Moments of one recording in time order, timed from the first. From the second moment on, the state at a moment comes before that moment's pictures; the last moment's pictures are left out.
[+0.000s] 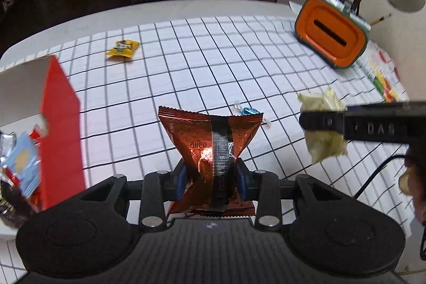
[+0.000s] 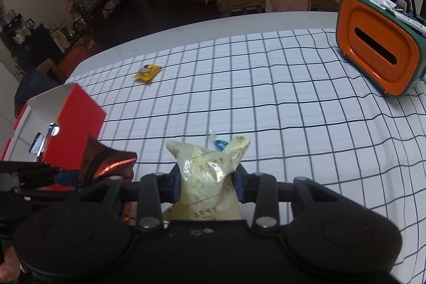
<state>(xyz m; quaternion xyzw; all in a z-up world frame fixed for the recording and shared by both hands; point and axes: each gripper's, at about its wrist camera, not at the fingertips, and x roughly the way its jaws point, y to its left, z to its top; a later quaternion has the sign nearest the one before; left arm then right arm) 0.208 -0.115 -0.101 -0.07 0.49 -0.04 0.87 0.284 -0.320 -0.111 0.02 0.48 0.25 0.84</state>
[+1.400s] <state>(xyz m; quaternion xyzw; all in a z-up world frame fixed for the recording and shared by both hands) 0.096 0.177 -0.041 -0.10 0.44 0.09 0.89 0.202 -0.045 -0.070 -0.07 0.42 0.33 0.84</state>
